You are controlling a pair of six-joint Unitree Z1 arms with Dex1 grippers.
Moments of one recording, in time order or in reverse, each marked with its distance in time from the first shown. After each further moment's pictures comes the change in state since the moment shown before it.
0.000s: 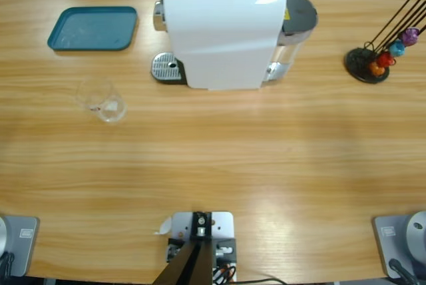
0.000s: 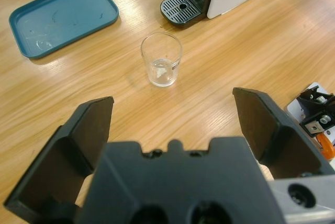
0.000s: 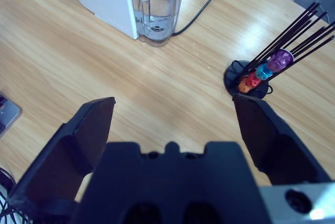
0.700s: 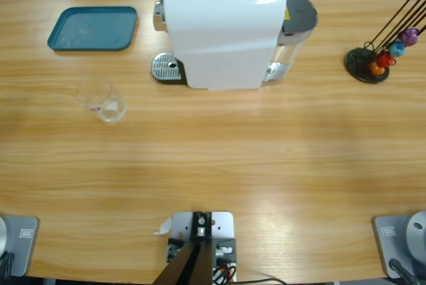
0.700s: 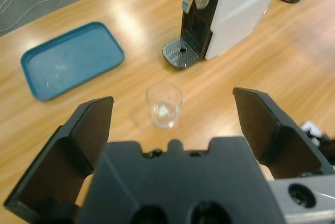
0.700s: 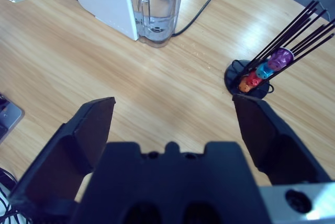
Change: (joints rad) arm 0 0.001 0.210 -0.090 -0.190 0.000 0.000; arm 1 0.000 -0.006 0.000 0.000 0.001 0.014
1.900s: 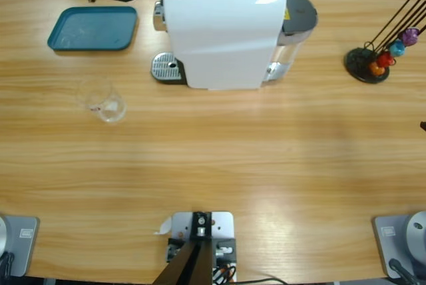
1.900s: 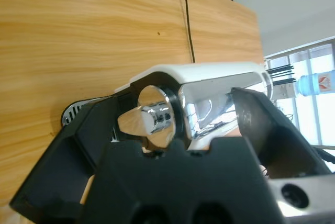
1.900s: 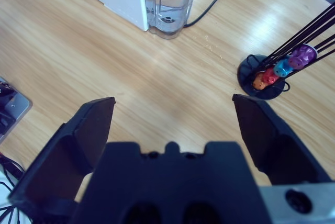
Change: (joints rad) arm 0 0.002 0.826 -0.398 -0.363 -0.182 -0.712; arm 1 0.000 0.053 0.000 -0.001 0.048 0.000
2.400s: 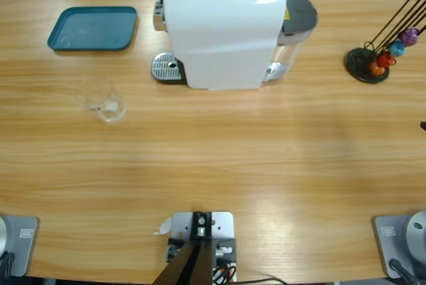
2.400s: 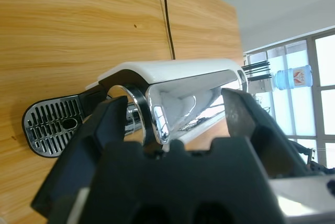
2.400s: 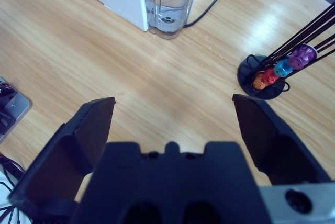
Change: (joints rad) arm 0 0.000 0.027 -0.018 -0.040 -0.094 -0.061; arm 1 0.000 0.000 0.000 0.000 0.000 0.000
